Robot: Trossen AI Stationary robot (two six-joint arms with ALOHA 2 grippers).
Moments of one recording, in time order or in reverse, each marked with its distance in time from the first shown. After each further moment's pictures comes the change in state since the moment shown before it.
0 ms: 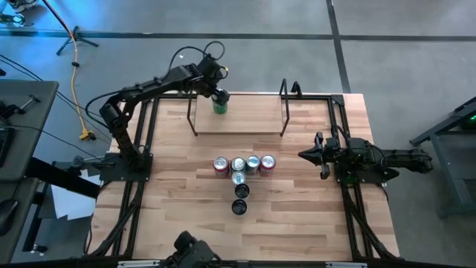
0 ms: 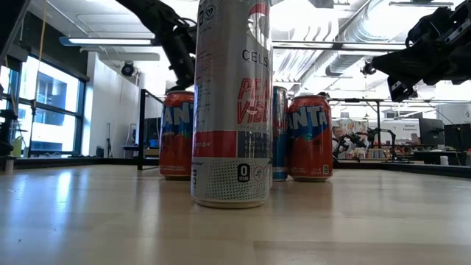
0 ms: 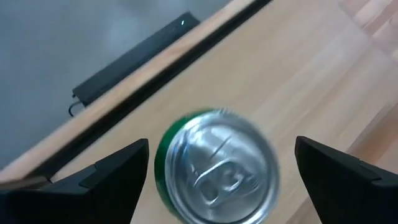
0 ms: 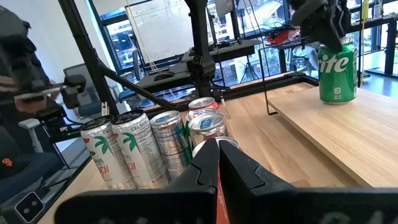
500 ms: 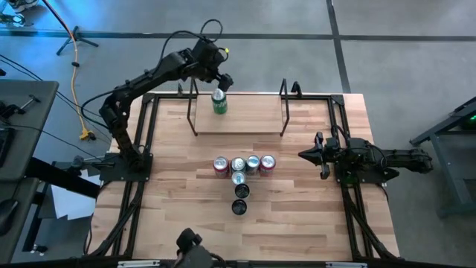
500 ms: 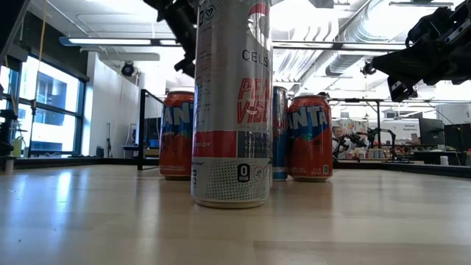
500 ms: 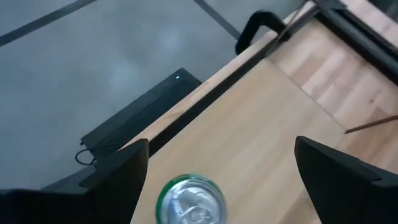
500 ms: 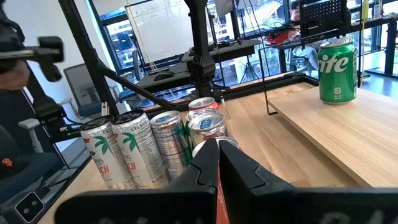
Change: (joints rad) left arm -0.022 -0.008 0.260 -0.094 -0.015 0.017; right arm 0.000 0.000 0.000 0.000 0.000 0.000
